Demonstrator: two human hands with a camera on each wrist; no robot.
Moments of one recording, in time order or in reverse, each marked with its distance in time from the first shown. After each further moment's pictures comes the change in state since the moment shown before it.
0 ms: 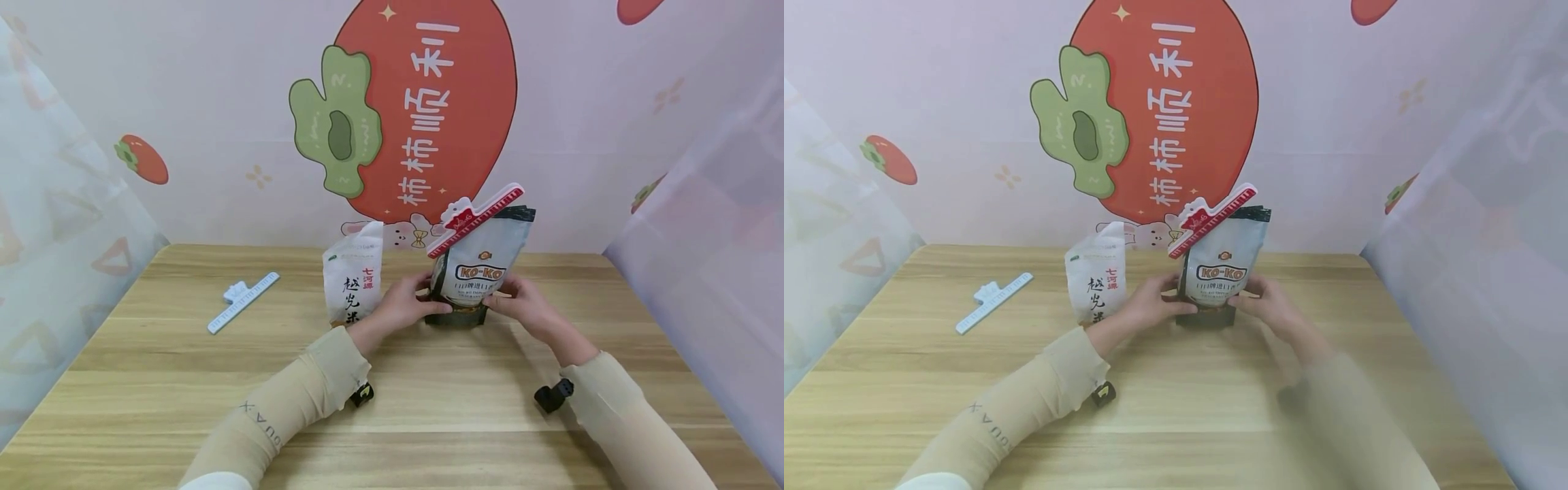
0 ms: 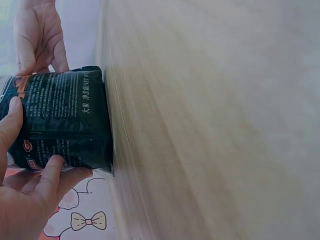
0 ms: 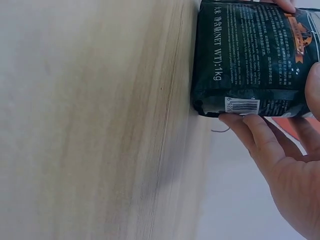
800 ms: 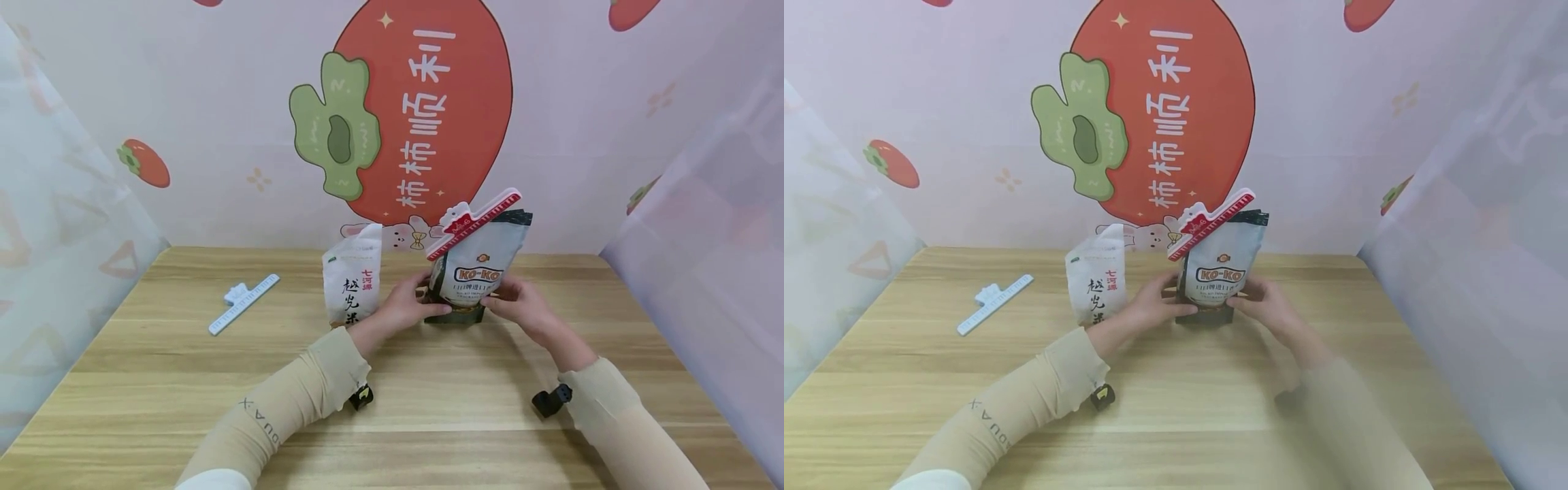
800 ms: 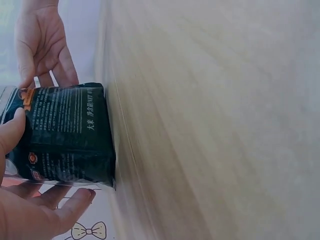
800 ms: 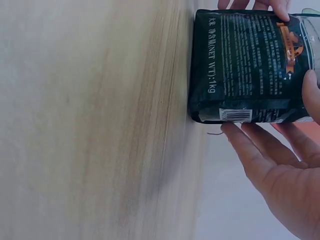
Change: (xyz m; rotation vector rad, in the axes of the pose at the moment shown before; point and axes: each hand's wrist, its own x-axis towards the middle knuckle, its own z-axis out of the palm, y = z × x) left_hand -0.001 0.003 0.005 -0.091 0.004 -0.036; right_hand -0.006 -0.002 0.000 0.054 0.006 0.028
